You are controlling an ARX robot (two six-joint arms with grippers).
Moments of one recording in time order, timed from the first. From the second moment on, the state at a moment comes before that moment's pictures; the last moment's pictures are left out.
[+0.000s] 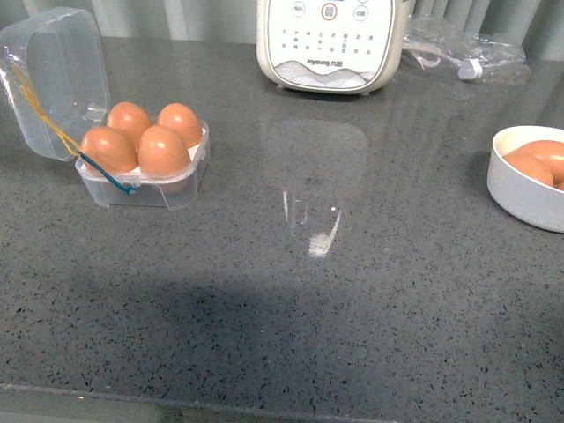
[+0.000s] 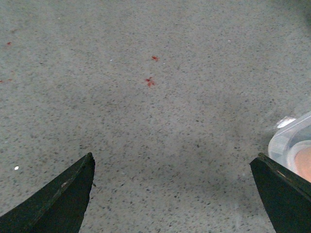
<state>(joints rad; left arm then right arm) 0.15 1.48 0.87 0.19 0.06 0.07 0.00 0.00 0.01 0.00 0.00 -0.01</state>
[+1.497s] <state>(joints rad) 0.02 1.00 0.76 0.02 0.10 0.11 0.00 0.00 0.01 0.00 0.00 -0.01</state>
